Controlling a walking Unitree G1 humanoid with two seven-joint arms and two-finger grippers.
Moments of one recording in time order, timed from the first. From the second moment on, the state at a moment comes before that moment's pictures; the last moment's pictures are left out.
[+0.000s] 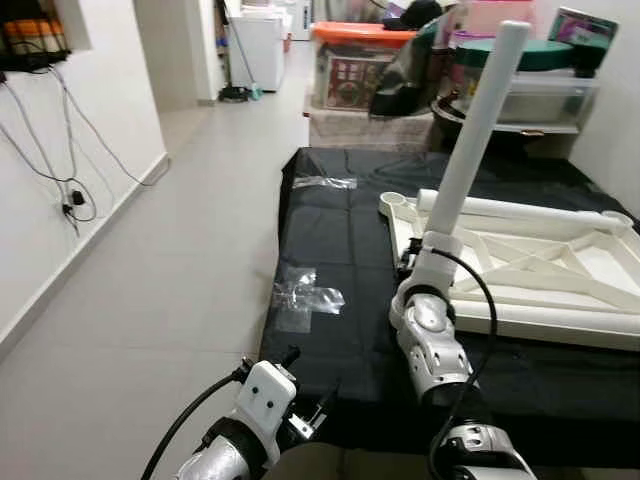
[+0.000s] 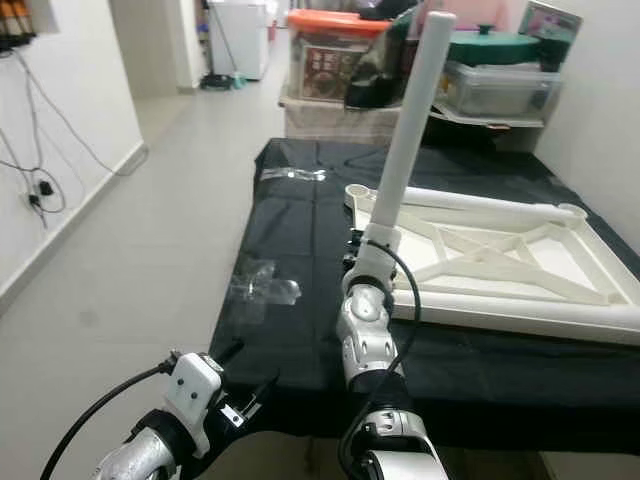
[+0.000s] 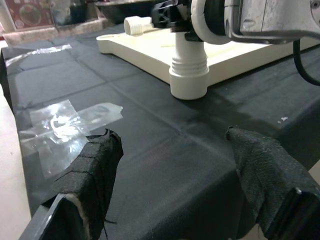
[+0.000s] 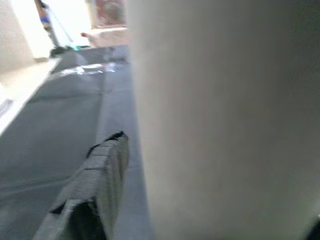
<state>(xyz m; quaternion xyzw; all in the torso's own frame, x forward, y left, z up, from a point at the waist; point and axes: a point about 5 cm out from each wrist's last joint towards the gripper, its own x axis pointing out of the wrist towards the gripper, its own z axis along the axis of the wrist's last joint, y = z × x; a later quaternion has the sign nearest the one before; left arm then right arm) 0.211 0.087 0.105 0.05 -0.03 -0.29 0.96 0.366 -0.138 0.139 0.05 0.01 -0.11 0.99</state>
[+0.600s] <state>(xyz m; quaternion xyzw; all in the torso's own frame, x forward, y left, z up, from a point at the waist) 0.212 0.086 0.106 0.05 -0.03 -0.29 0.96 0.360 -0.146 0.170 0.01 0.03 0.48 0.87</state>
